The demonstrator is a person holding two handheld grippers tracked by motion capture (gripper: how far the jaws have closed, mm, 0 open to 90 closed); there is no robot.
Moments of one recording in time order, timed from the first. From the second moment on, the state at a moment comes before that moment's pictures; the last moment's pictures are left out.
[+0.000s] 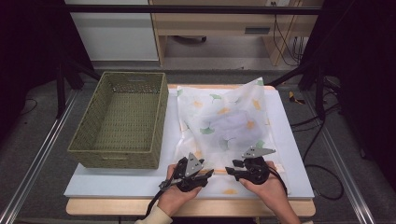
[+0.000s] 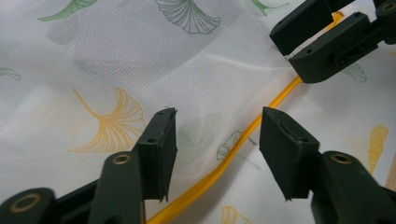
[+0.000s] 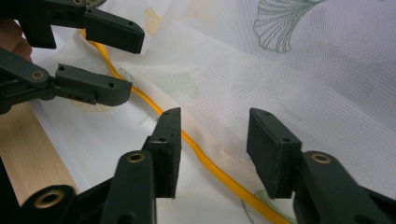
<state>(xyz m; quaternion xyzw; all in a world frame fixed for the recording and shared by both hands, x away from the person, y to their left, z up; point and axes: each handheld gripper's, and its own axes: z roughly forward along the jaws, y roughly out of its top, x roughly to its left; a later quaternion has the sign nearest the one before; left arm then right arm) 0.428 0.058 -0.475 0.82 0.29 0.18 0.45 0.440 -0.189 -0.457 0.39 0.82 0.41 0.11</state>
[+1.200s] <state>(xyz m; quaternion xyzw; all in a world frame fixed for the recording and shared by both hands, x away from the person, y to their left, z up) 0.401 0.120 -0.446 0.78 0.34 0.20 0.49 0.439 -0.197 -0.442 0.38 0.78 0.44 0.24</state>
